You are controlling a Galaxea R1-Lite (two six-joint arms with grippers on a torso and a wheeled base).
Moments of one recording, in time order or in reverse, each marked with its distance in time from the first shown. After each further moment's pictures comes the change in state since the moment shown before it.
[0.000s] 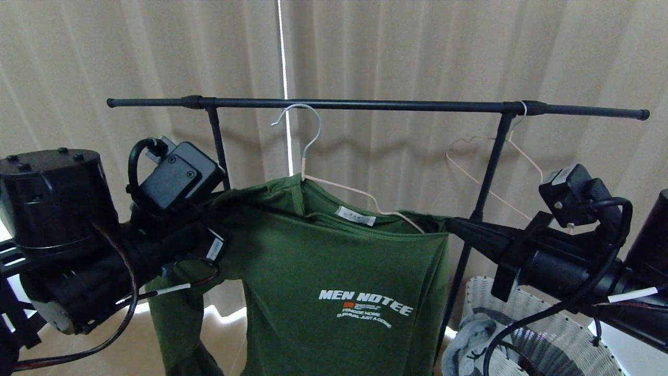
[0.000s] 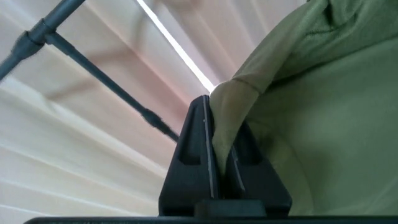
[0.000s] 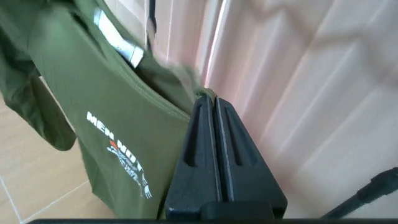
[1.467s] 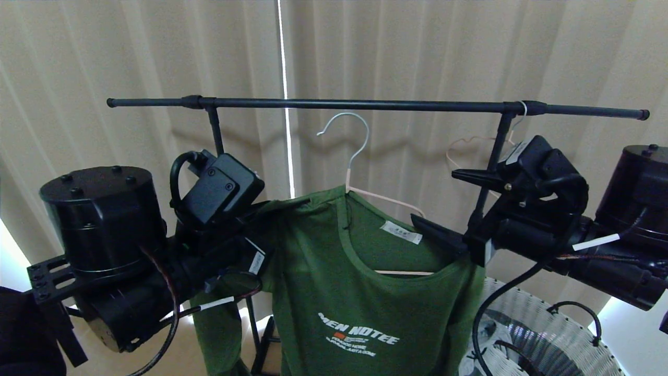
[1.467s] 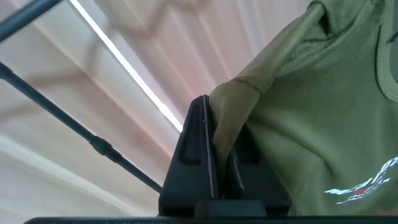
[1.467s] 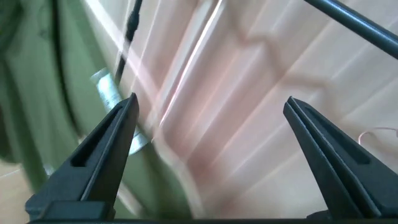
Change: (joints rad) left arm -0.147 0.078 0.016 -0.114 -0.004 -0.110; right arm -0.001 0.073 -0.206 0.134 -0.012 -0.272
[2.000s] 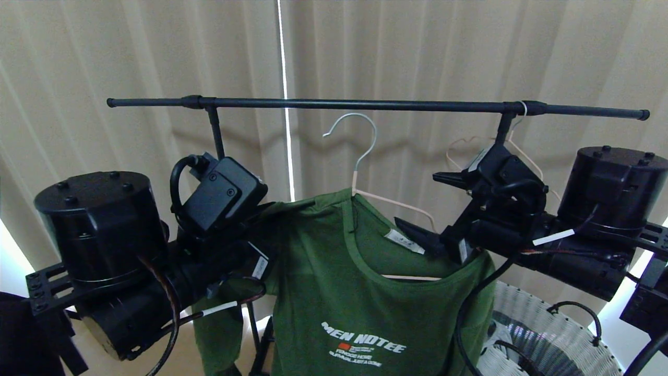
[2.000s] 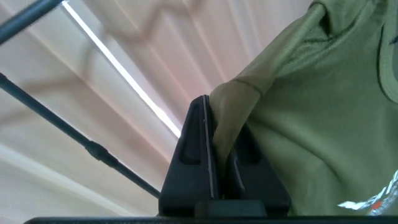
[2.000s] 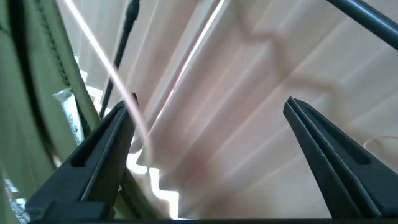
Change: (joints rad) left arm -0.023 0.000 0.019 -0.042 0.000 0.009; right arm 0.025 0.079 -0.050 0.001 -0.016 -0.046
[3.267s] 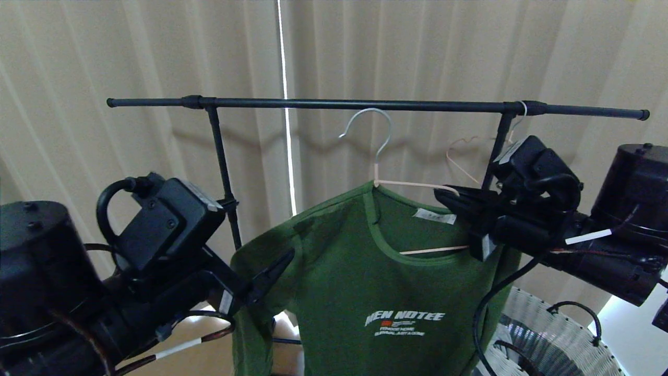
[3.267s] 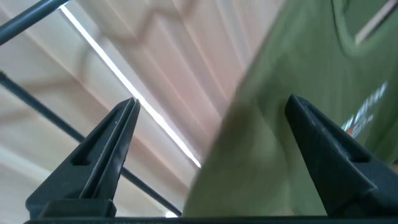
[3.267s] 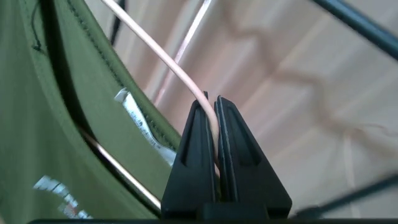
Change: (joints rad) left arm -0.022 -0.157 0.146 -0.002 -0.028 -0.017; right arm -0.049 -0.075 0.046 -0.011 -0.033 0.005
